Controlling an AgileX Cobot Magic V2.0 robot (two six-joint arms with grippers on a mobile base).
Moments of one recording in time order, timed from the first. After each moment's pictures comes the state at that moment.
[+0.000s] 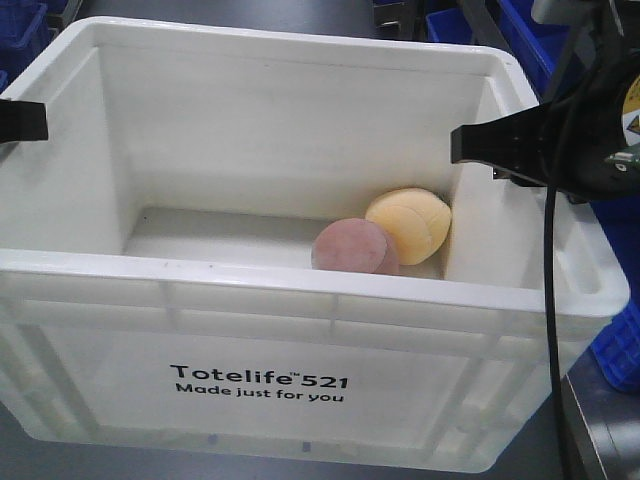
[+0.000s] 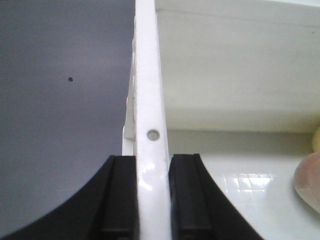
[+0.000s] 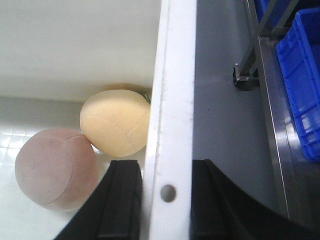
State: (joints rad) left arm -0.44 1.00 -1.15 0.29 0.95 -0.48; right arm 0.67 1.20 -1.25 -0.45 1.14 0.69
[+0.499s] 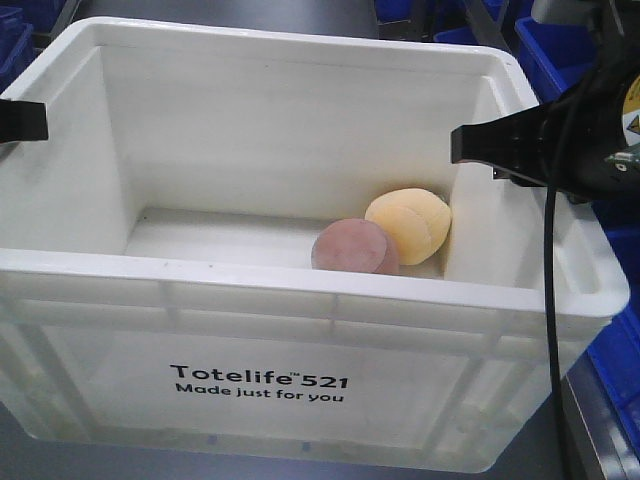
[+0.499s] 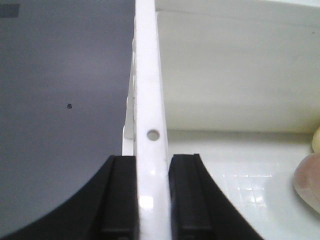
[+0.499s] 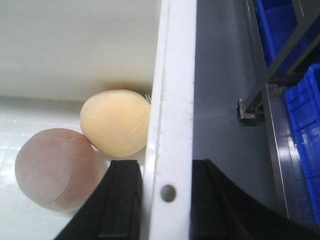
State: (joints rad) left arm -0.44 1.00 -1.15 0.29 0.95 -0.48; right arm 0.67 1.20 -1.25 -0.45 1.14 0.69
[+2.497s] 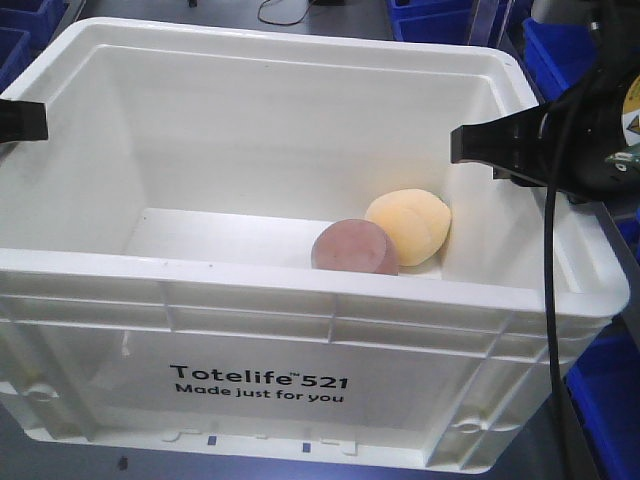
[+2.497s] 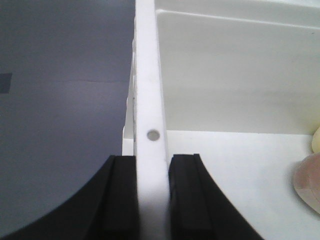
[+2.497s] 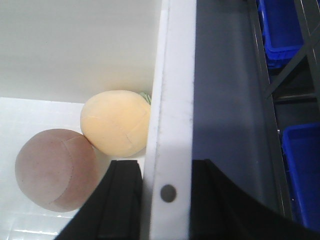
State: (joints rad) left arm -0.44 1.00 -1.15 0.29 0.95 -0.48; right arm 0.67 1.20 -1.25 -0.45 1.14 0.69
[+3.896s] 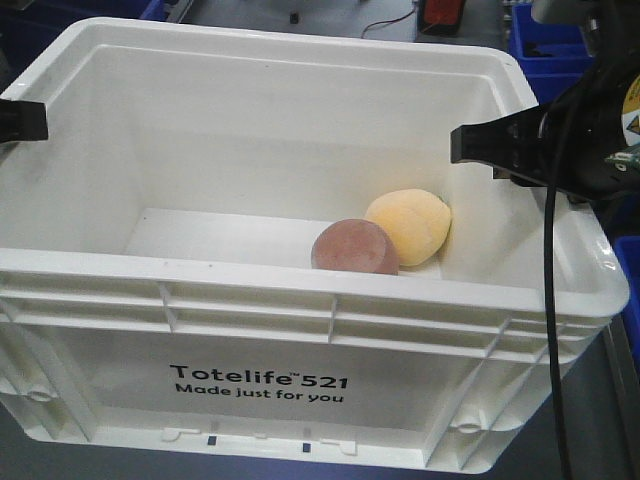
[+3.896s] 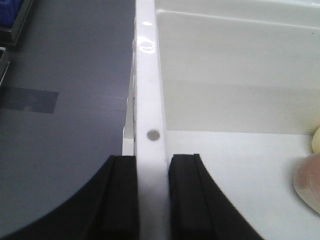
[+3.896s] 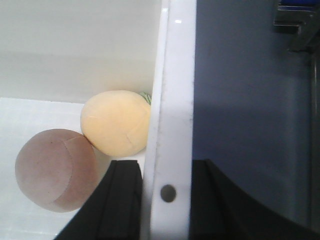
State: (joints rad) left arm -0.44 1.00 -1.15 0.29 0.95 -0.48; right arm 0.67 1.20 -1.25 -0.45 1.14 0.69
